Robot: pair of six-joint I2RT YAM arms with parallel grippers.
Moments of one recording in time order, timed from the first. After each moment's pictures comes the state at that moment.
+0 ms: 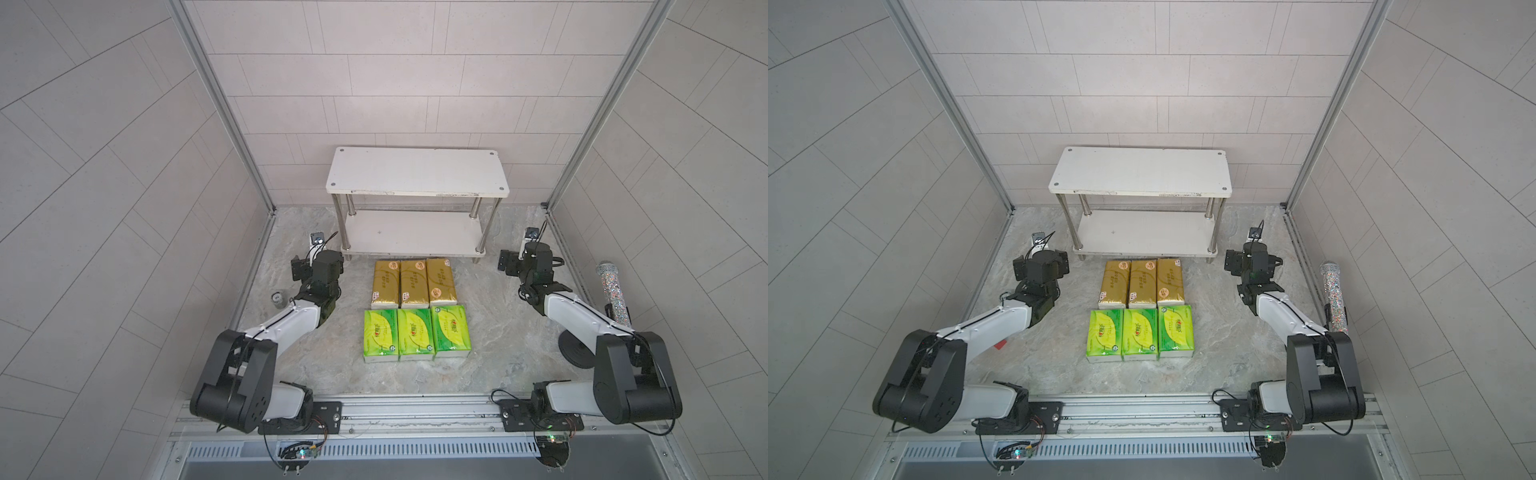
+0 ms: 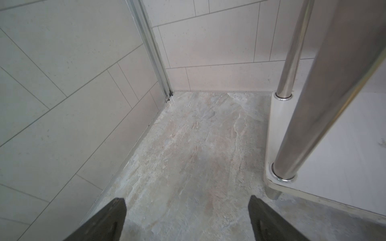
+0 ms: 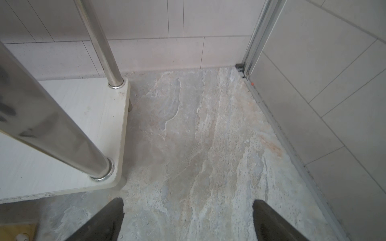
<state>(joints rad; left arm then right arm) -0.28 1.35 0.67 0.22 -0.71 -0.07 0.02 1.34 0.72 0.08 0.25 0.14</state>
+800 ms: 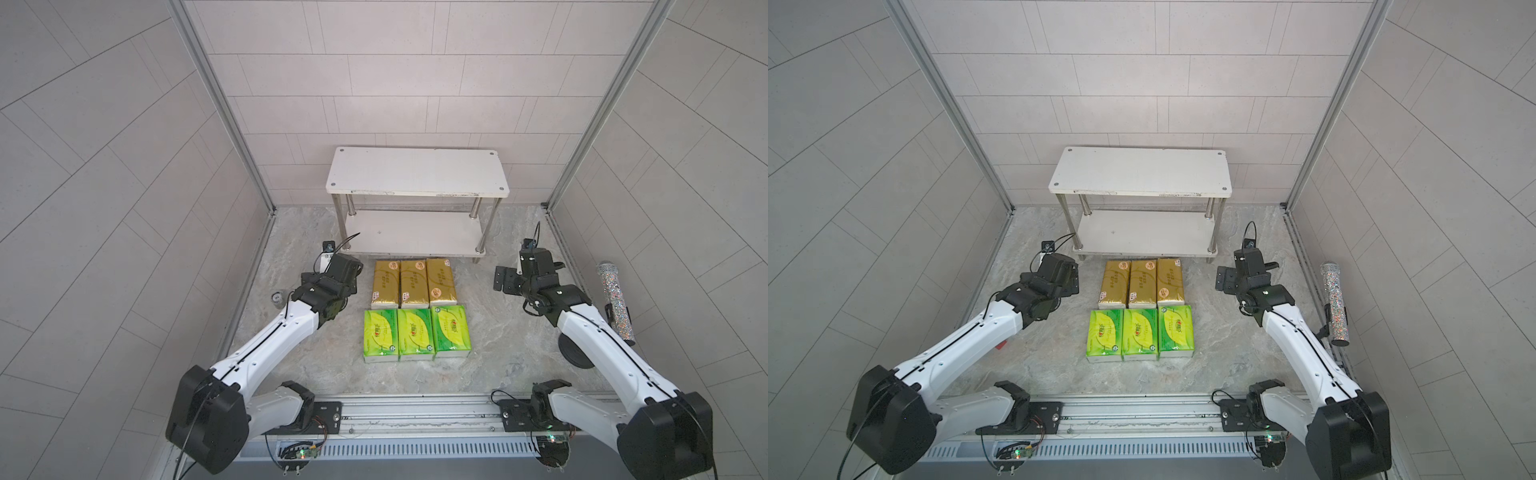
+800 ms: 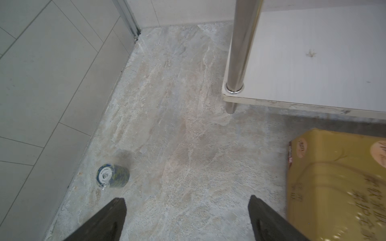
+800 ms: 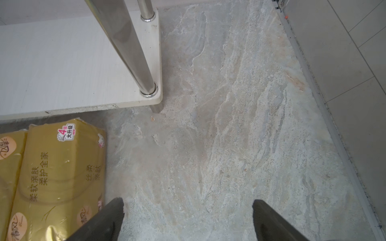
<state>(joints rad) -0.47 1.19 0.86 -0.57 -0.60 -0.39 0.17 1.06 0.81 -0.55 0.21 0.29</state>
